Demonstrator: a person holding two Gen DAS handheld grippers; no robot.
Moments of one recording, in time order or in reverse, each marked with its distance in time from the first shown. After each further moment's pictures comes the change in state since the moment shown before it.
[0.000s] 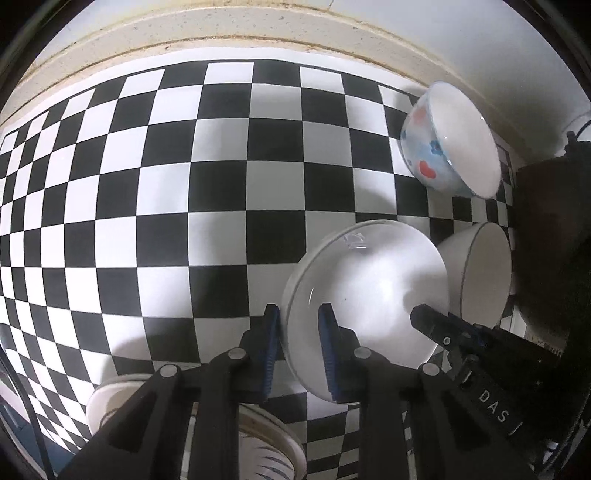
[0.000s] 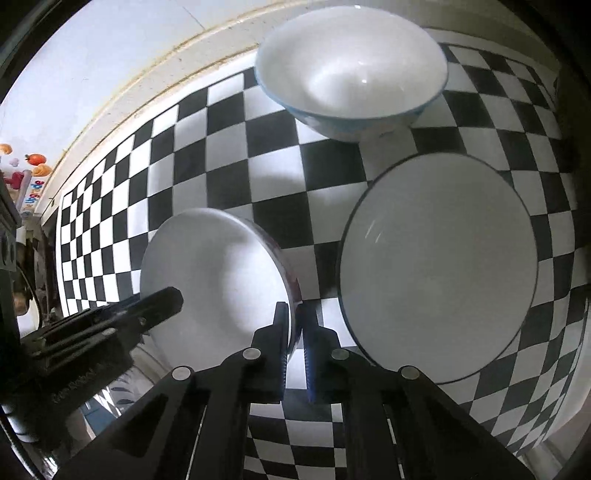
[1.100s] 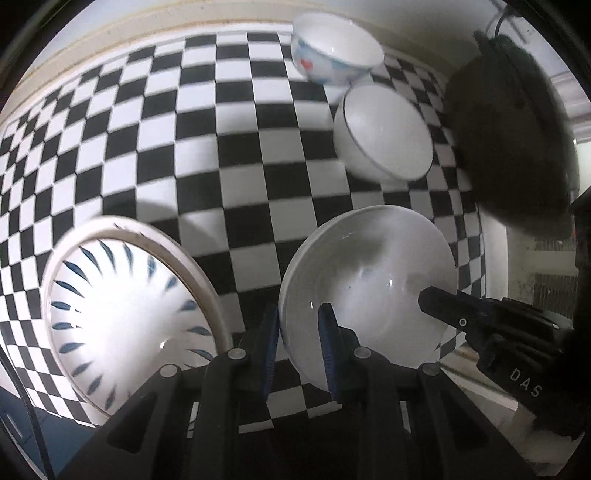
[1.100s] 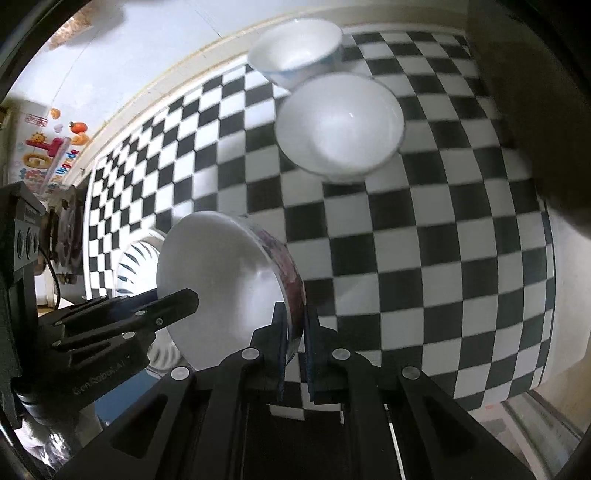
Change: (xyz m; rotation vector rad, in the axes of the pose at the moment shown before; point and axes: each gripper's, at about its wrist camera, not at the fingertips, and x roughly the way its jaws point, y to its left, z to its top) left arm -0.026 -0.064 -0.132 0.134 0.044 -0.055; right arm -0.081 -0.060 -0.139 -0.018 -0.029 0.047
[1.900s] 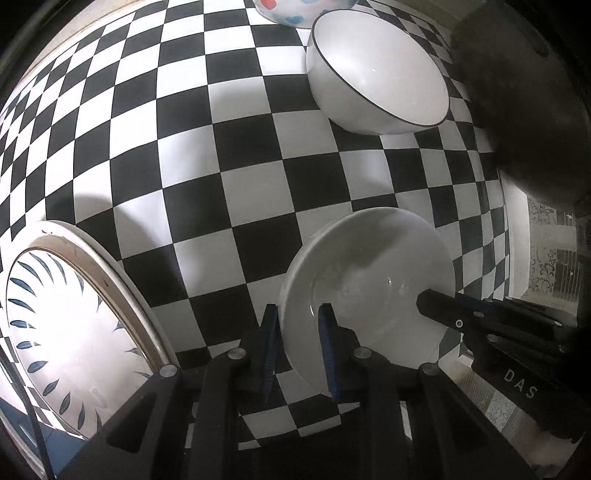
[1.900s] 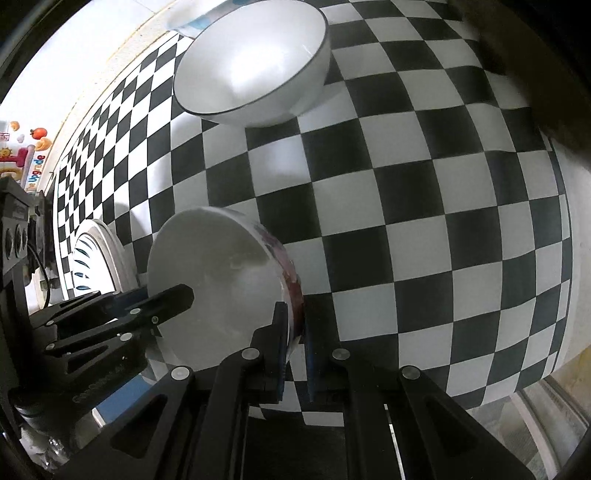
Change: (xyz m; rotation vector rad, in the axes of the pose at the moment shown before) left arm 0.061 -0.027 0.006 0.059 0.095 0.036; right arm 0.054 -0.058 -0.007 0.089 0.112 -0.017
